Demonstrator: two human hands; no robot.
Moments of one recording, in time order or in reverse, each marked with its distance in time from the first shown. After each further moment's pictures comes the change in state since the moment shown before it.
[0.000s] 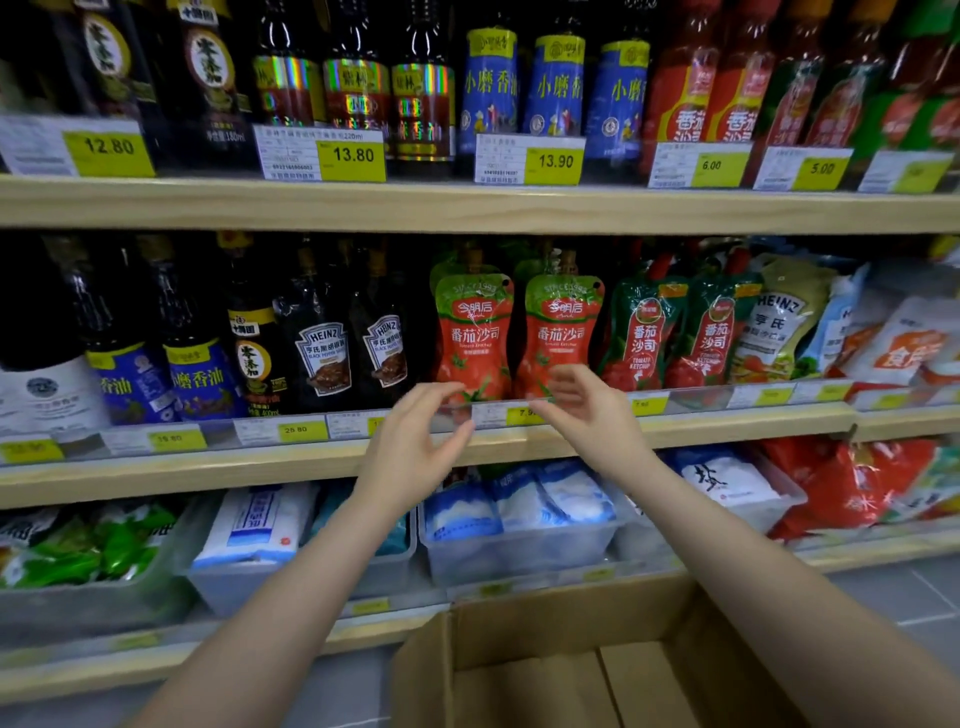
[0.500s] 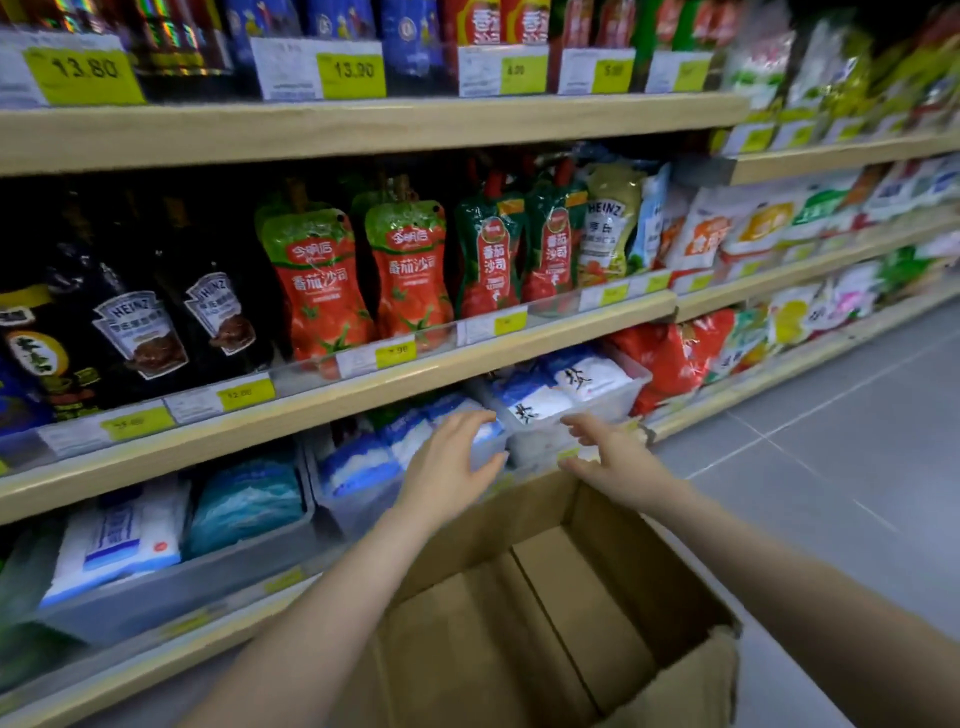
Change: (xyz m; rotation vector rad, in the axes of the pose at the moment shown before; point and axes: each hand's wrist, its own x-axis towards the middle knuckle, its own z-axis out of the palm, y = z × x) left_hand -0.058 0.061 0.133 -0.081 -0.433 0.109; right_hand -0.153 0.087 -0.084 -0.386 -0.131 0.358
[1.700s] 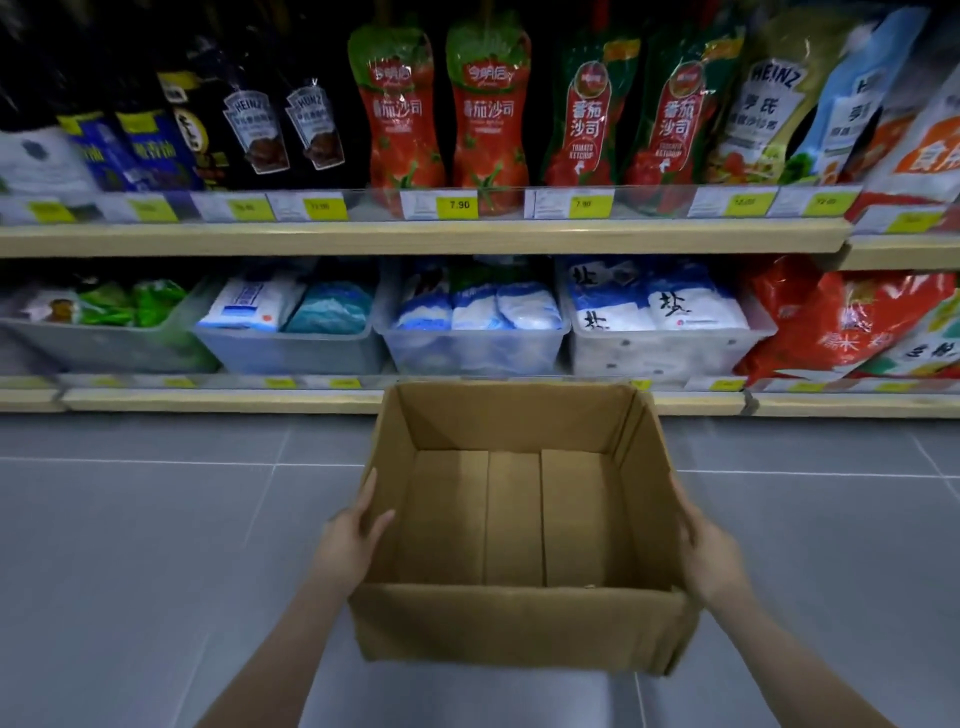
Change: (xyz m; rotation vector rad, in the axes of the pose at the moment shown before) left_hand -0.239 0.017 0.096 -0.030 0.115 -1.092; right_hand -0.089 0.194 0.042 0.074 -0.209 0.193
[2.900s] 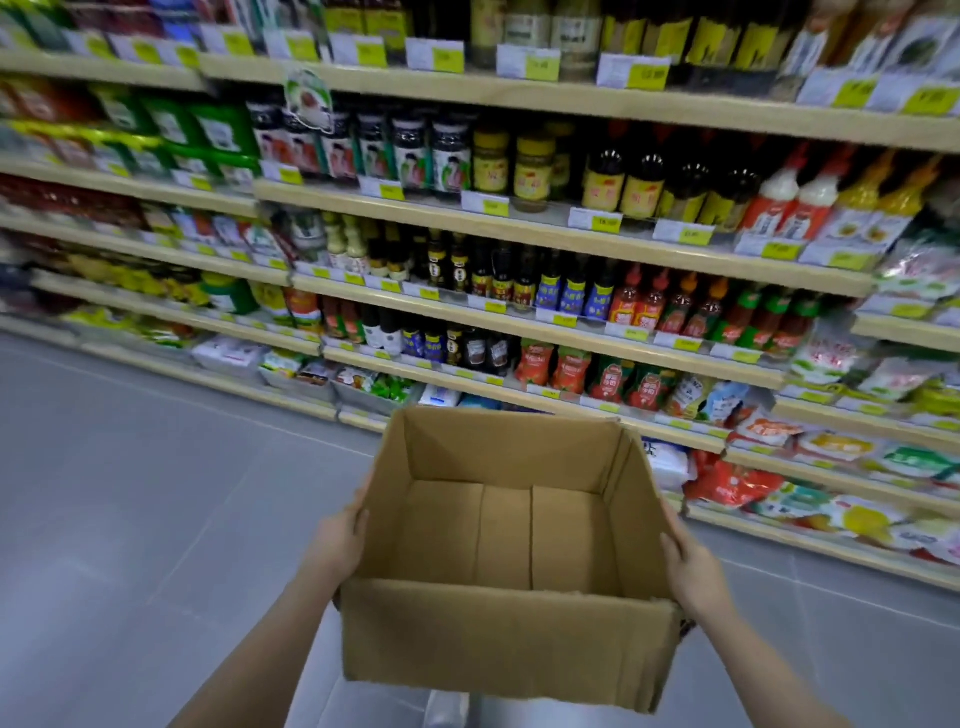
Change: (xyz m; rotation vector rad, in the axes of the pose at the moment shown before) left_hand -0.411 0.247 -0.492 0.097 0.117 -0.189; right_hand -0.340 -0.366 -0.411 0.006 -0.158 -0.170
